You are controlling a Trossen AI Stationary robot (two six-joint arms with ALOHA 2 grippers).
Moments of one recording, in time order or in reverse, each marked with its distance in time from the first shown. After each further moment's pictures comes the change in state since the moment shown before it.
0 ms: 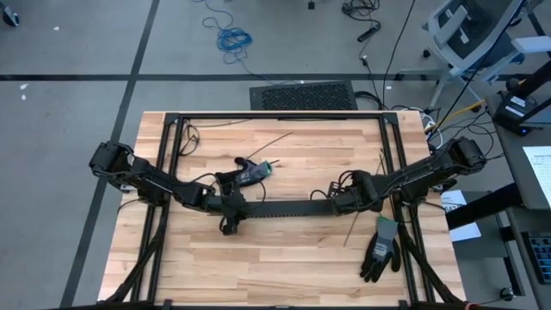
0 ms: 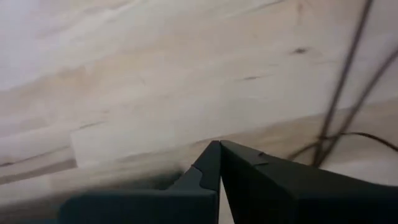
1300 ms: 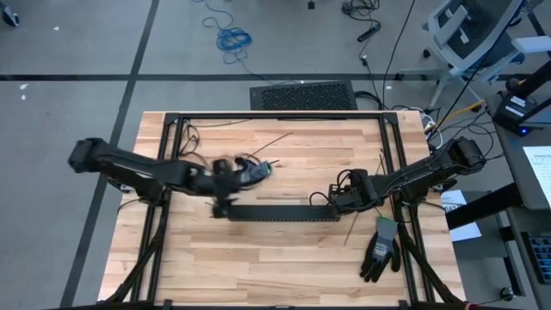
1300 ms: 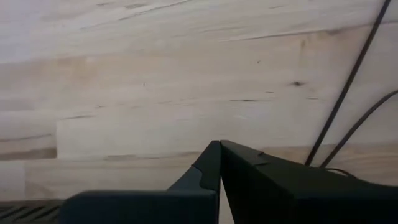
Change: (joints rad) left arm 0.048 -0.307 0.401 -0.759 -0.107 0.101; right arm 0.004 0.001 -0.001 -0.022 0.048 -0.173
